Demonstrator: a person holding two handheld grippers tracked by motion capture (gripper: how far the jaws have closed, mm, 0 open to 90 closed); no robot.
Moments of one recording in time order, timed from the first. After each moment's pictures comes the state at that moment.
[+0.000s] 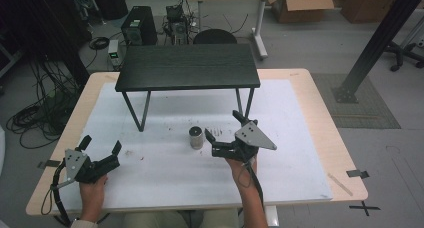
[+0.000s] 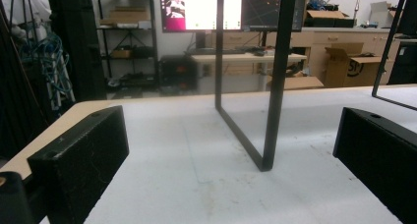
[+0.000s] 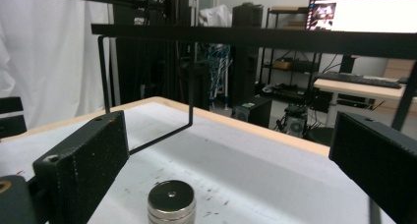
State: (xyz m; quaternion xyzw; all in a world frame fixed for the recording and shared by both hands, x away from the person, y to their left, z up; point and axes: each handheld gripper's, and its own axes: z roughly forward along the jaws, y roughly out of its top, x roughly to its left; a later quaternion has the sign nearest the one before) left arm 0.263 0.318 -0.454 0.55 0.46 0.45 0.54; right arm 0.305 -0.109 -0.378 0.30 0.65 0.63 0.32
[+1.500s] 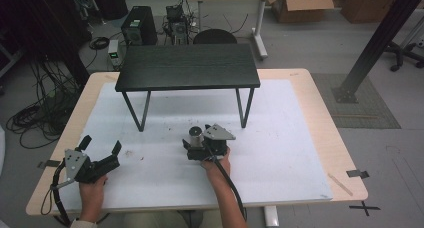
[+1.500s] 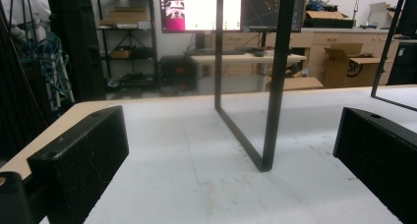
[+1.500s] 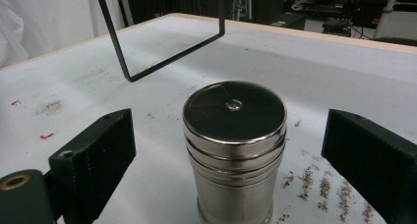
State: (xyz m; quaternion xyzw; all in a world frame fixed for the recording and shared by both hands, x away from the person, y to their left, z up) left arm 0.263 0.319 -0.454 0.55 0.46 0.45 0.54; right arm 0.343 -0.042 -0.447 0.35 0.73 0.55 0.21
